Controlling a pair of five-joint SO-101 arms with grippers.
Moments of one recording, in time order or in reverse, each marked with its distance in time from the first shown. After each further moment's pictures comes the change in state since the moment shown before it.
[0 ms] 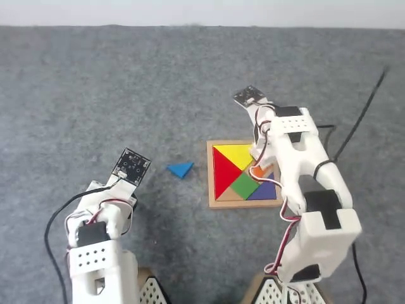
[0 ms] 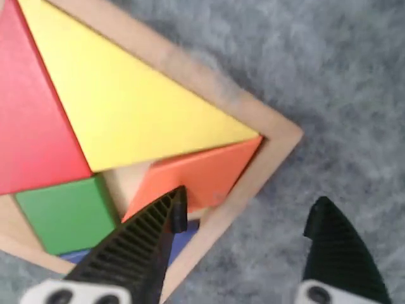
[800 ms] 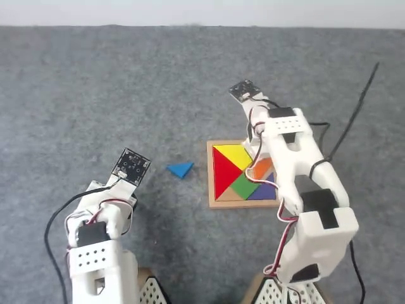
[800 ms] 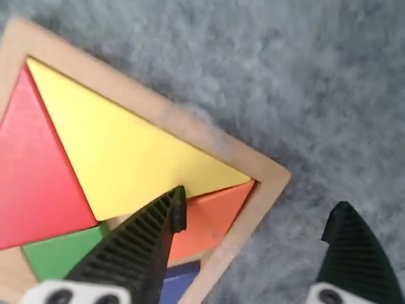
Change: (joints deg) left arm 0.0 0.0 0.0 0.0 0.0; right arm -2.0 0.7 0.1 -6.6 -4.2
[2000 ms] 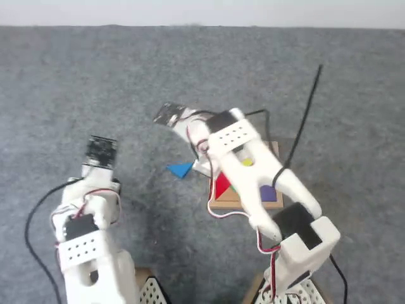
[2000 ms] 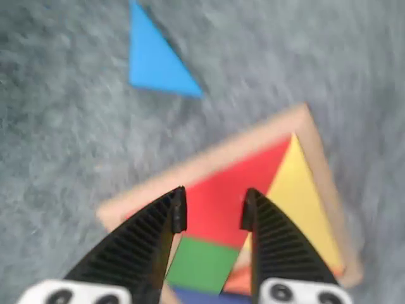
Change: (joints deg) left arm -8.4 9.8 -7.8 -6.0 12.7; right arm -24.3 -4.5 -6.9 10.8 9.1
